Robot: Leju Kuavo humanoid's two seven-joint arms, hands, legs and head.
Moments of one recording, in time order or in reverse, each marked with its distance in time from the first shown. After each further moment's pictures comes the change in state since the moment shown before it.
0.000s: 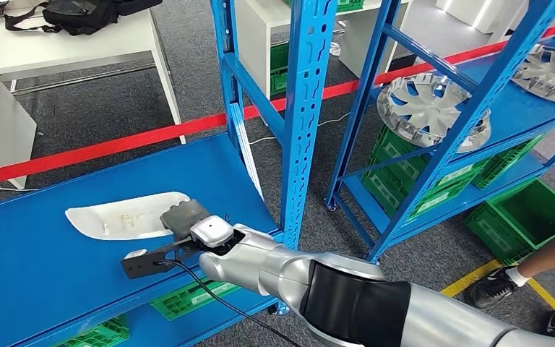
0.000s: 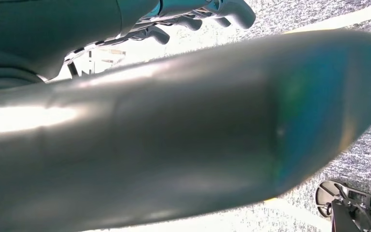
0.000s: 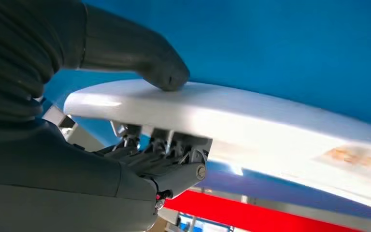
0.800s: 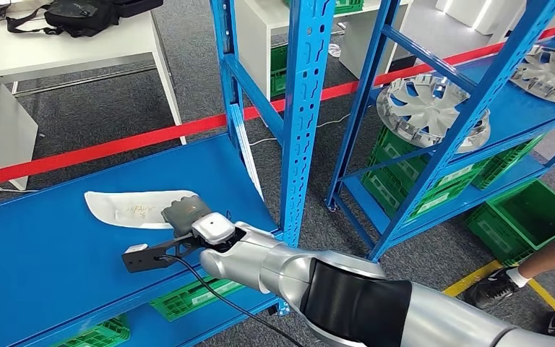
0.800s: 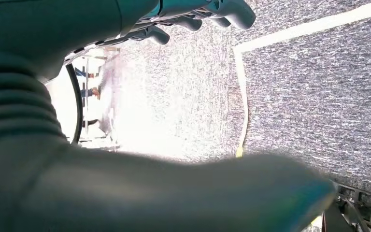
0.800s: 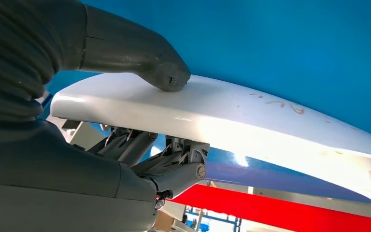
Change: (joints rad) left arm -0.004 0.000 0.008 0.000 0.007 0.000 -0.028; right arm -0.005 -0.008 -0.013 0.000 -0.005 0.000 0.011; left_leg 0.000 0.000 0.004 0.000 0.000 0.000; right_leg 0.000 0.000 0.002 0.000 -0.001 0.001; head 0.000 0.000
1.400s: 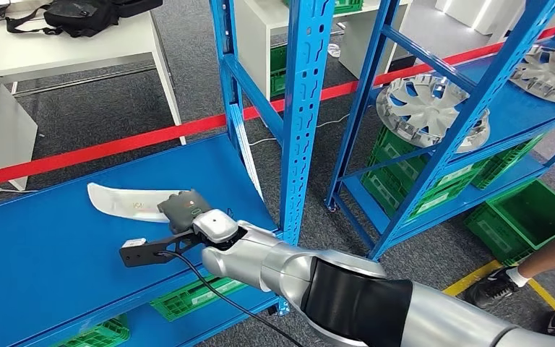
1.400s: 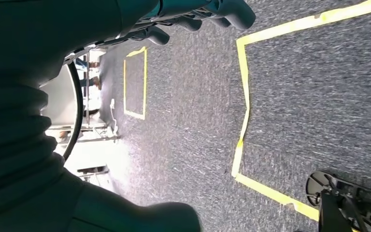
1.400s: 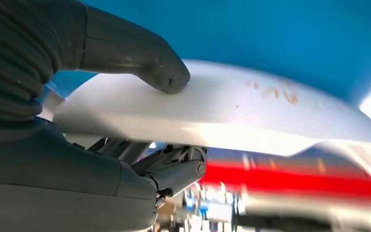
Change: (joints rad) left arm 0.001 0.000 0.017 0.000 0.028 0.000 0.021; right arm -0.010 -0.001 -0.014 -0.014 -0.010 -0.168 -0.079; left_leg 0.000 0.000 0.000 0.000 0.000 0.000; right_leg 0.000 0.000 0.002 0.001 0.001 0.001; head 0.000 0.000
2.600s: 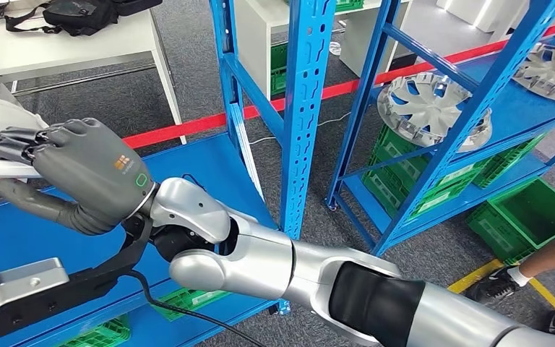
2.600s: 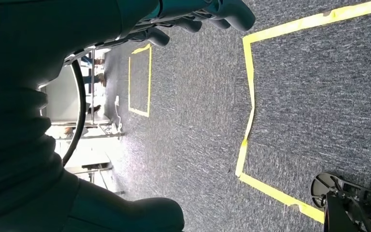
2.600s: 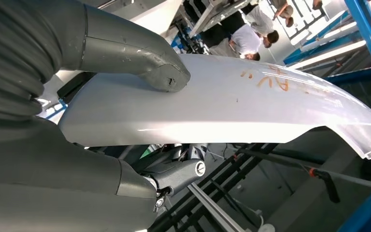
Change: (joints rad) left arm 0.004 -0.001 0.025 0.000 -0.008 0.000 0.008; right arm 0.050 -0.084 -0.067 -1.023 -0.026 -0.065 -0.122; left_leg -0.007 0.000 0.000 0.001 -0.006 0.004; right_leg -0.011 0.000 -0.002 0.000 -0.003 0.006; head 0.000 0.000
